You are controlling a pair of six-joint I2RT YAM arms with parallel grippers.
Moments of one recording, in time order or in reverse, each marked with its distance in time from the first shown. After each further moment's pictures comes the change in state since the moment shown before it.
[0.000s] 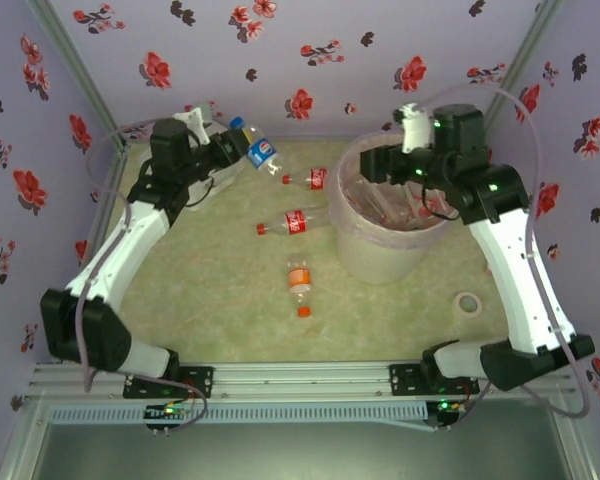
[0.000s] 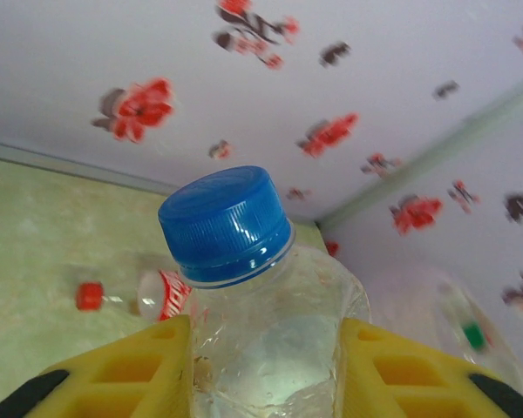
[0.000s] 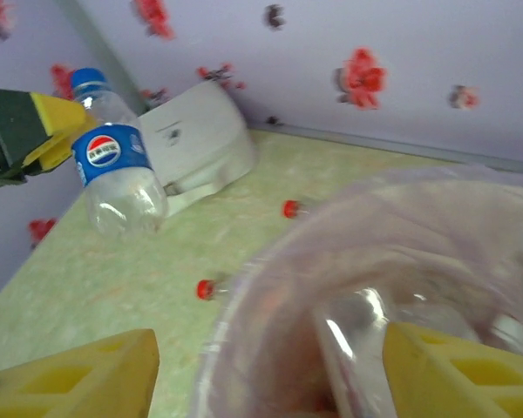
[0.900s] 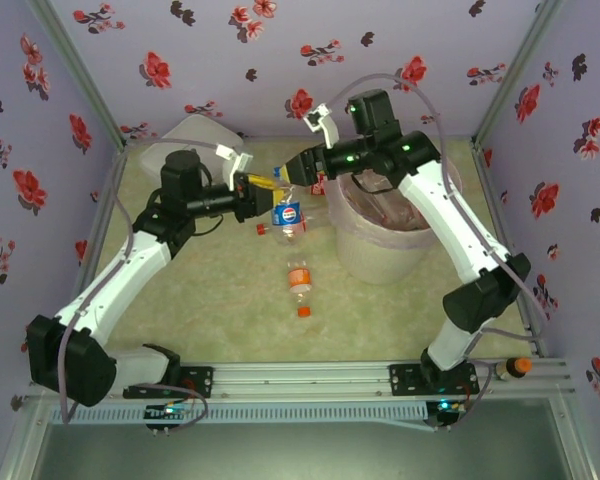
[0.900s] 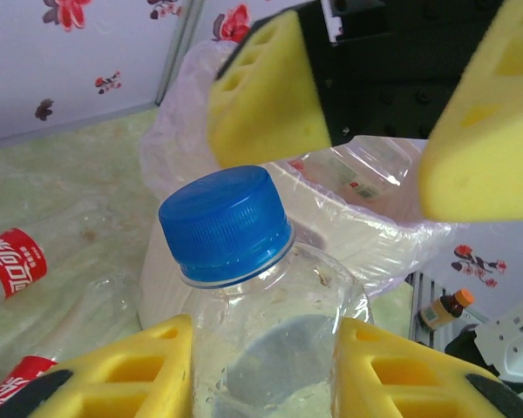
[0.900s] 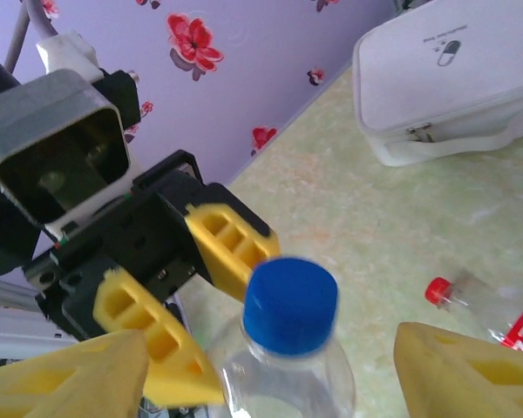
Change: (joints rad) left arm -0.121 -0.131 -0.197 0.027 0.397 0.429; right arm 0.173 0.370 0.148 0.109 -0.478 0.044
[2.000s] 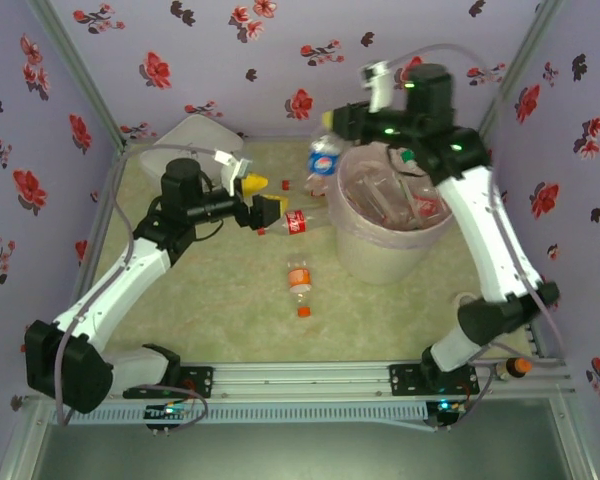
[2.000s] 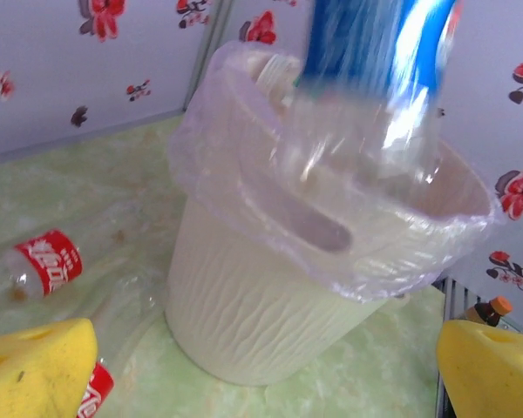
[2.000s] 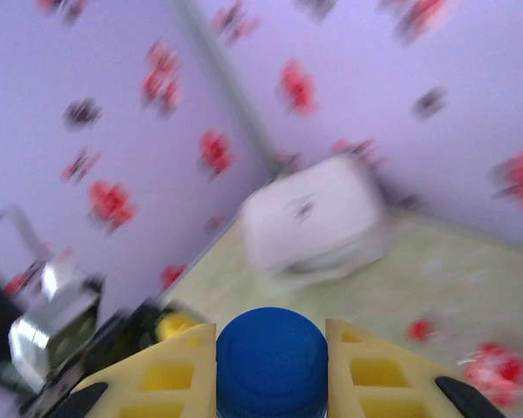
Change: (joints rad) left arm -0.008 -0.055 -0.086 0.042 -0.104 0.003; right arm -0.182 -0.189 0.029 0.158 0.296 0.097
